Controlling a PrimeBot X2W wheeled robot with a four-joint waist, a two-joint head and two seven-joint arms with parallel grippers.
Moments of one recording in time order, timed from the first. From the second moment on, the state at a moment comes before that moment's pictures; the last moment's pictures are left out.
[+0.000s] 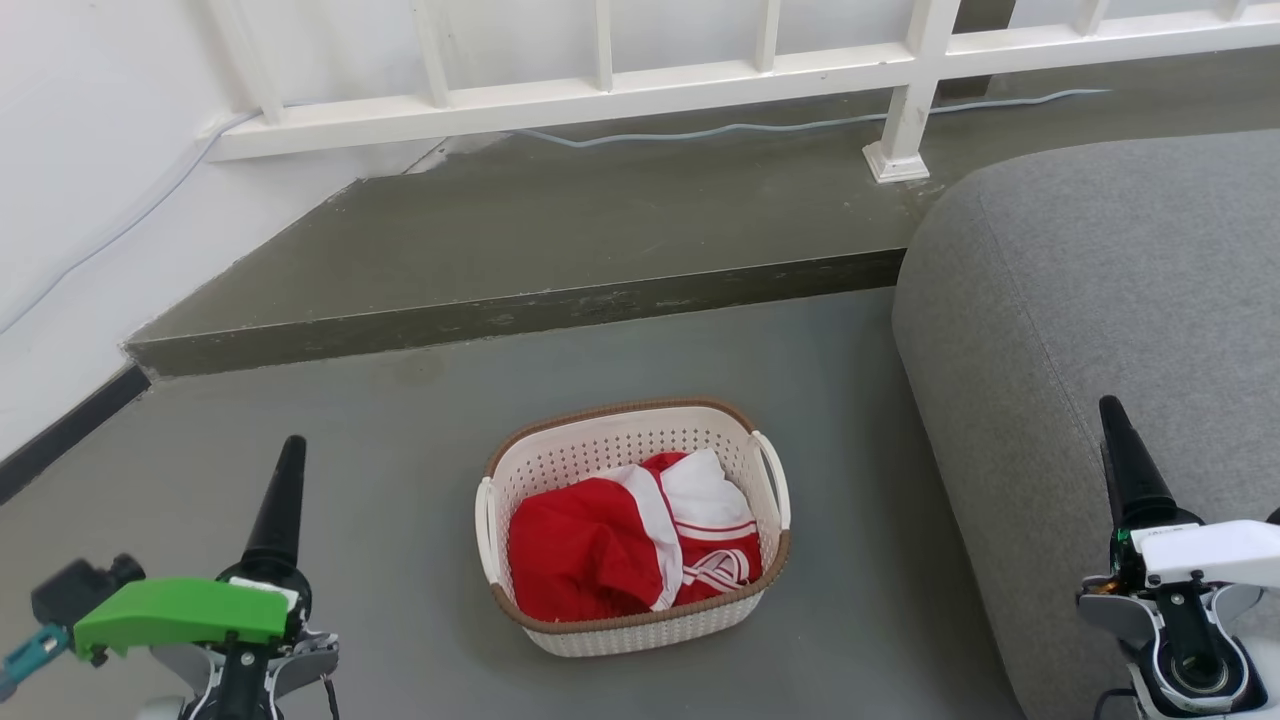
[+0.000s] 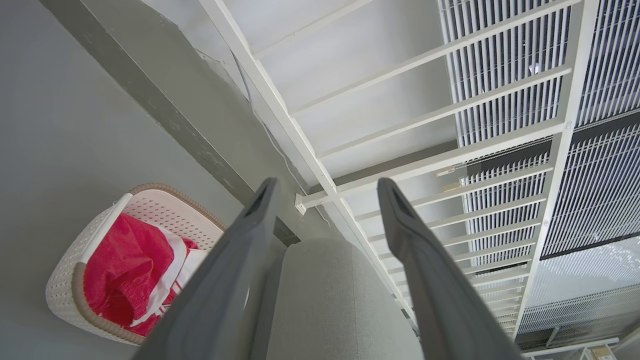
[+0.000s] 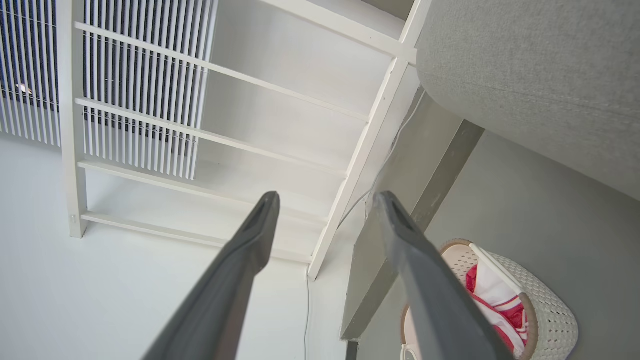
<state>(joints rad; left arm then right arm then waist) -0.06 0.10 -0.09 0.19 -1.44 -0.12 -0.04 -0.01 -0.12 -0.02 0.25 1.35 0.11 -0.04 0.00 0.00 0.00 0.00</state>
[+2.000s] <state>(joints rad) -0.10 0.20 -0.34 0.13 -0.46 0.07 -0.21 -0.03 -0.20 0.24 0.18 0.42 -0.08 -0.21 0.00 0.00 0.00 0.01</state>
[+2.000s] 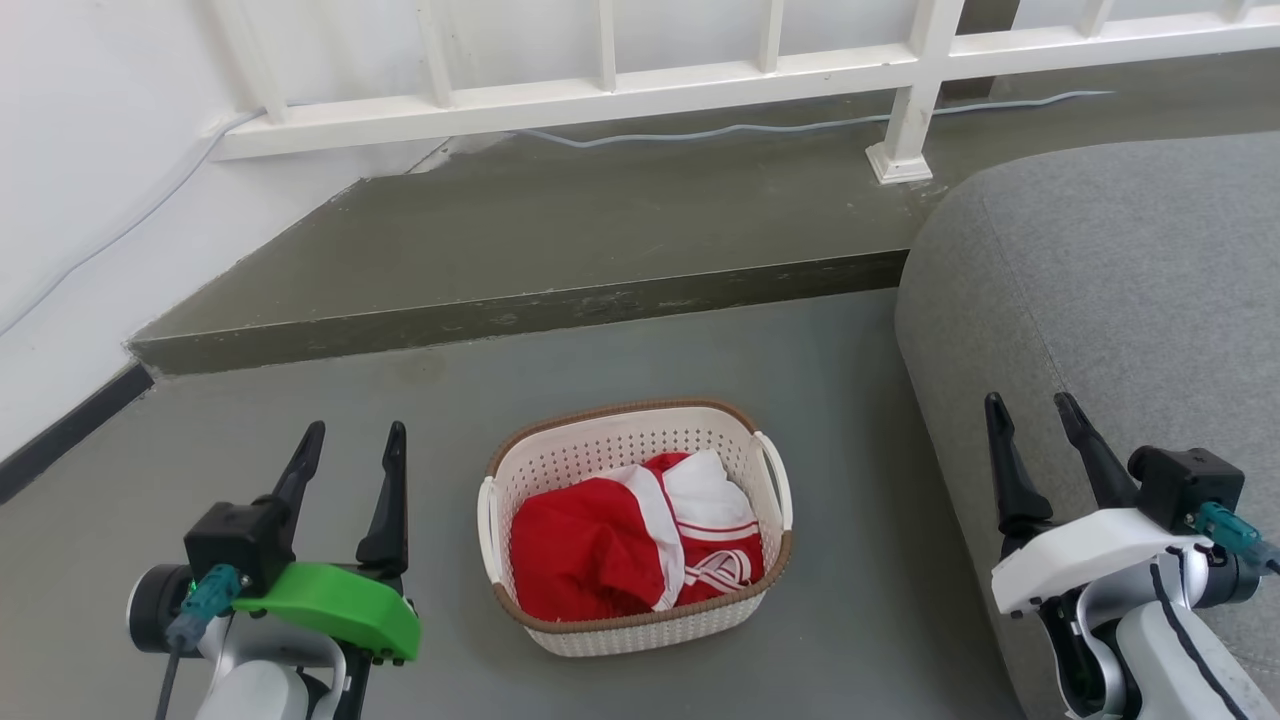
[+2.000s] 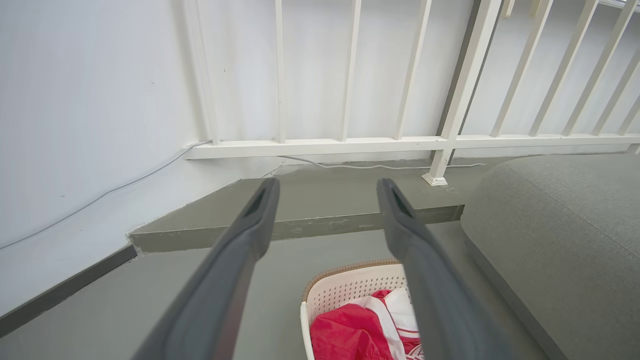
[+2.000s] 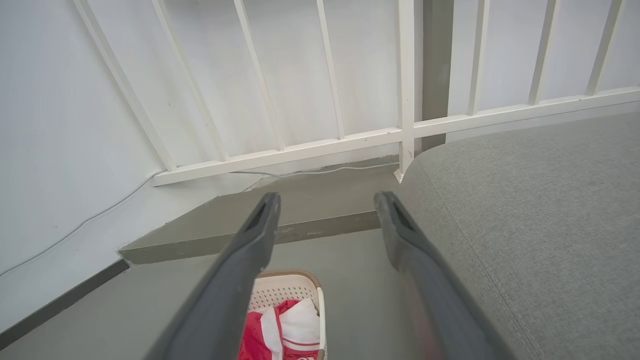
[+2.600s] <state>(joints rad) -0.10 0.17 -0.36 0.16 -0.33 0.10 -0.25 -0.02 -0.19 0.25 0.20 0.26 -0.12 -0.25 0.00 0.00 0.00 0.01</state>
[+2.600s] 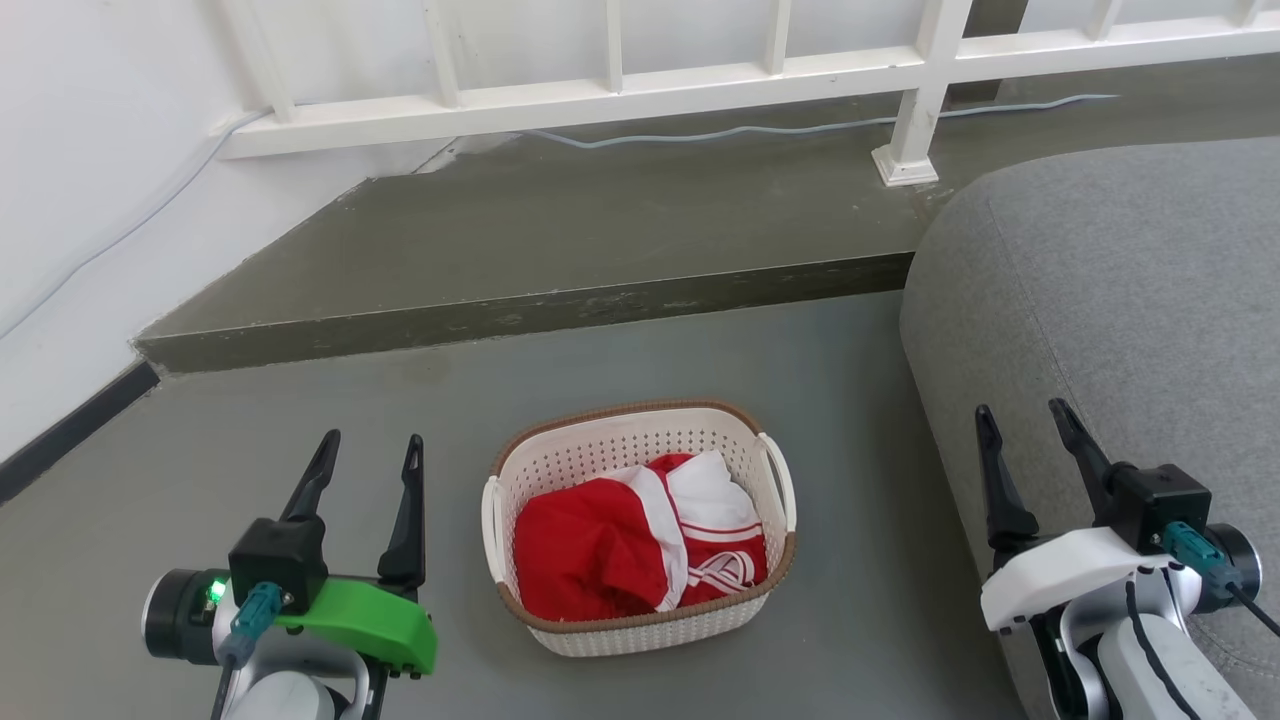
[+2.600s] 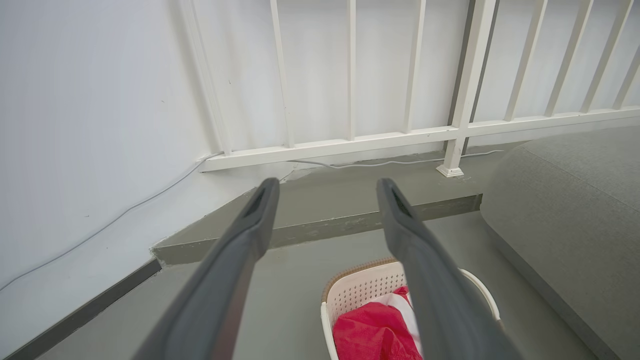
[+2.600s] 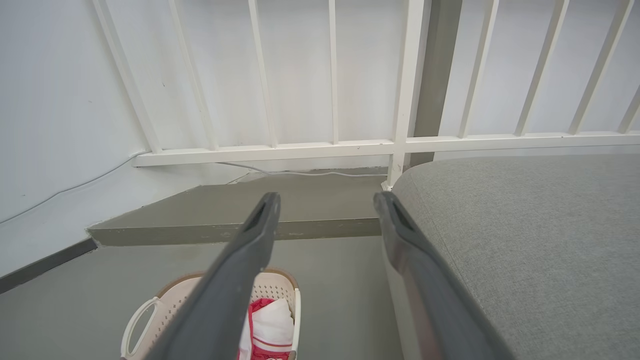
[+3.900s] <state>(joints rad) -0.09 0.15 -0.35 0.19 -0.33 0.10 -0.25 -0.02 -0.18 0.24 0.23 0.26 -0.12 -0.25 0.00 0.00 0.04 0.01</state>
